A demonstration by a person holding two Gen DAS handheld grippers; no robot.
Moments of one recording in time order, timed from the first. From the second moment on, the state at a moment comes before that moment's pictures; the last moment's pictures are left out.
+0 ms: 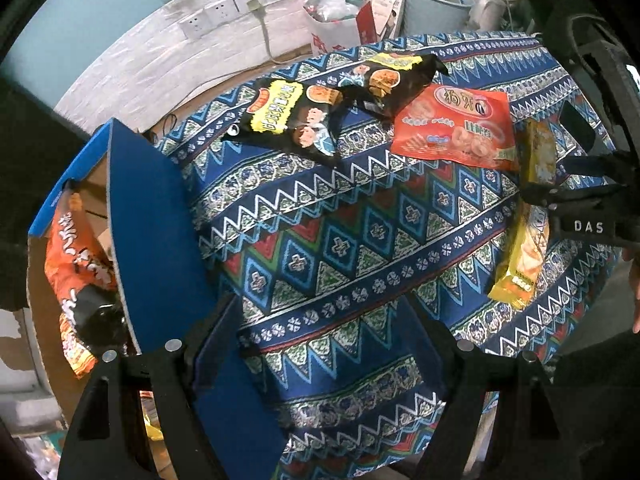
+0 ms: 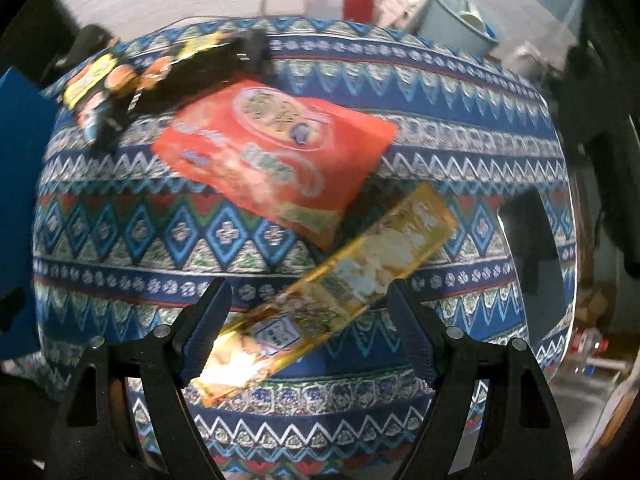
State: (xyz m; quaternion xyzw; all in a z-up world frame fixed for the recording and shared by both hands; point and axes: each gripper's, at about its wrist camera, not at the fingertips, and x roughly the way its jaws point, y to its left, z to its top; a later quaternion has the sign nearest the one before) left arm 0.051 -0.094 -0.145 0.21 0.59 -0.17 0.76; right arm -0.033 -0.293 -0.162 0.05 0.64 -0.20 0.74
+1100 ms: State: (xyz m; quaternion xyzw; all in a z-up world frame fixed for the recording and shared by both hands) left arm 0.092 -0.084 -0.152 0.16 0.61 -0.14 0.76; right arm -0.039 -0.313 -0.188 -0.05 0.67 -0.17 0.72
